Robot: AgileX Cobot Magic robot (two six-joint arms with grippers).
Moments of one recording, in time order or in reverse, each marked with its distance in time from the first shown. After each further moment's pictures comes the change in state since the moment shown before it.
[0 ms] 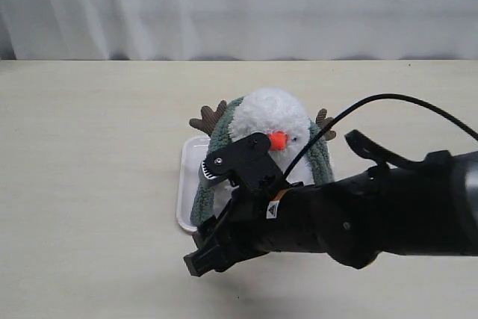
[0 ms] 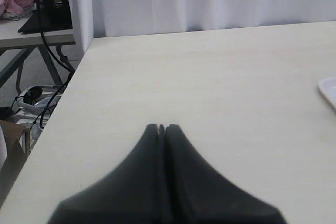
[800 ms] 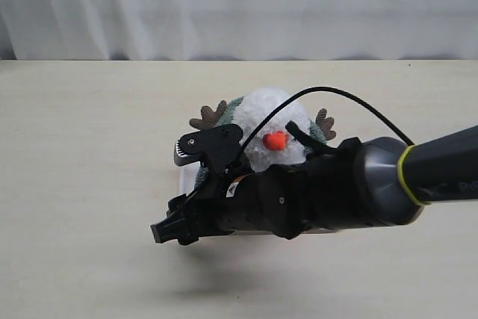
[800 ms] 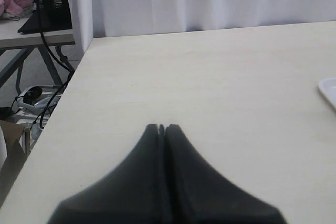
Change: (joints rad) left arm 0.000 0.000 0.000 0.000 0.000 0.000; right arm 0.000 0.192 -0.177 0.121 -0.044 0.002
